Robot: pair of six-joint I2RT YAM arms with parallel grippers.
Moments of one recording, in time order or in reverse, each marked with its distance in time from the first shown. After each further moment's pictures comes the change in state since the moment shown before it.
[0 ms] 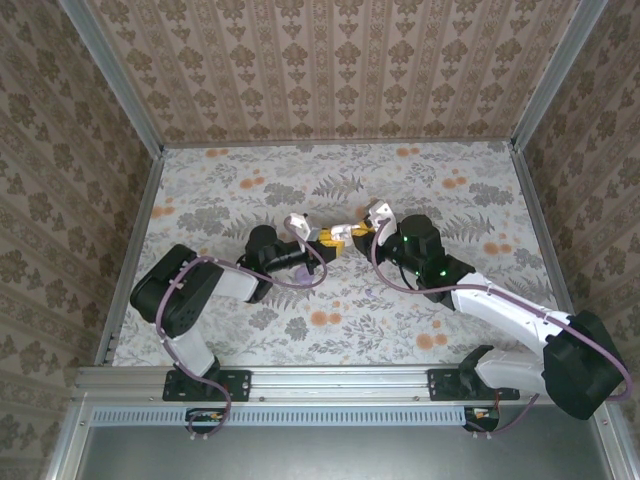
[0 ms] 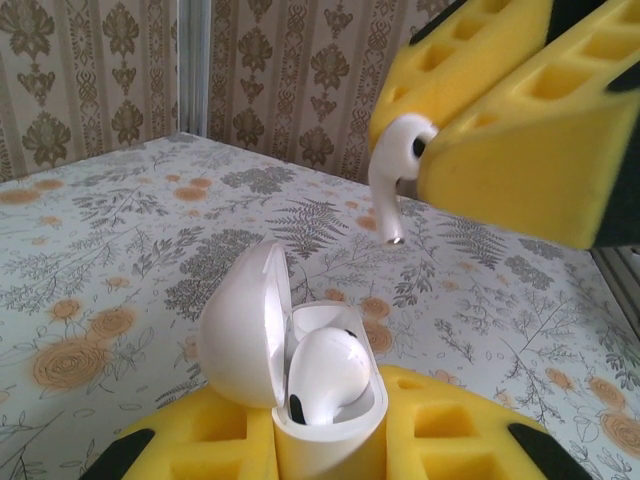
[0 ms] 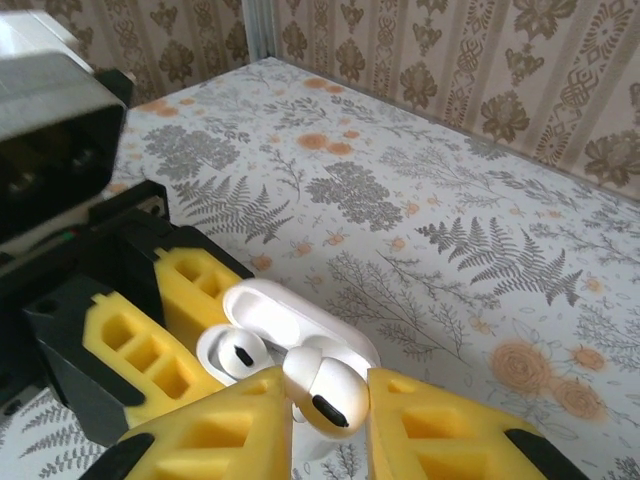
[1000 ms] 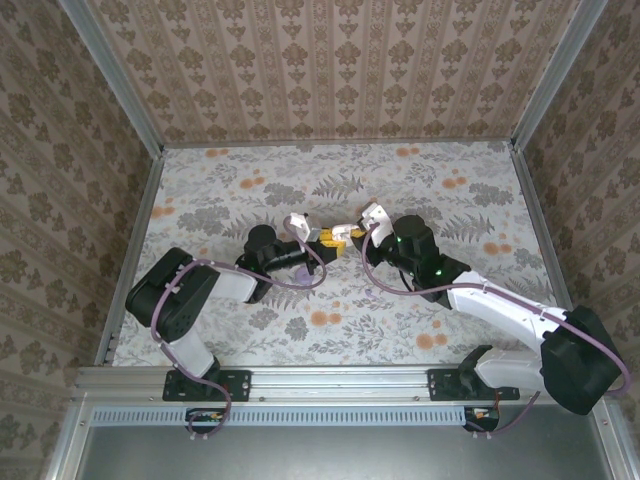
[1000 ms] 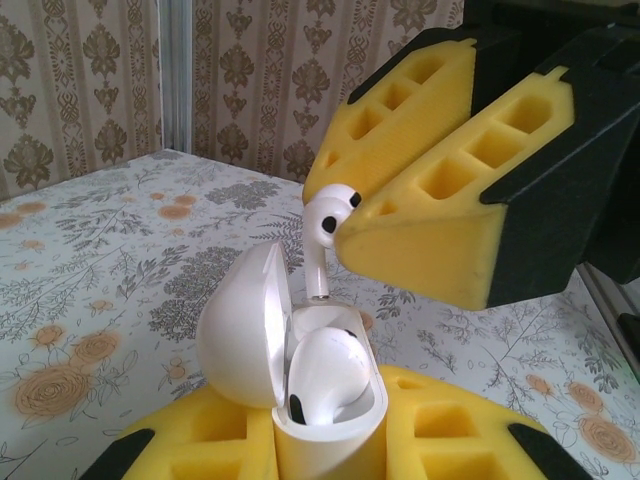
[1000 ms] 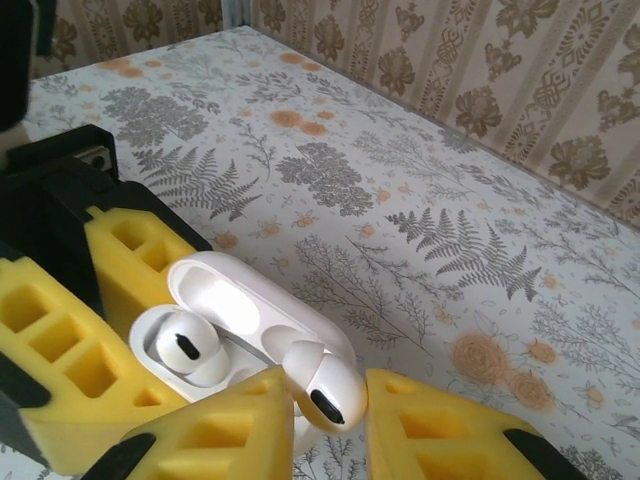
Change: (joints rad) left arm -0.009 -0.034 0.000 -0.008 0.022 0.000; right arm 0.031 0.024 0.021 -0.034 0.093 -0.092
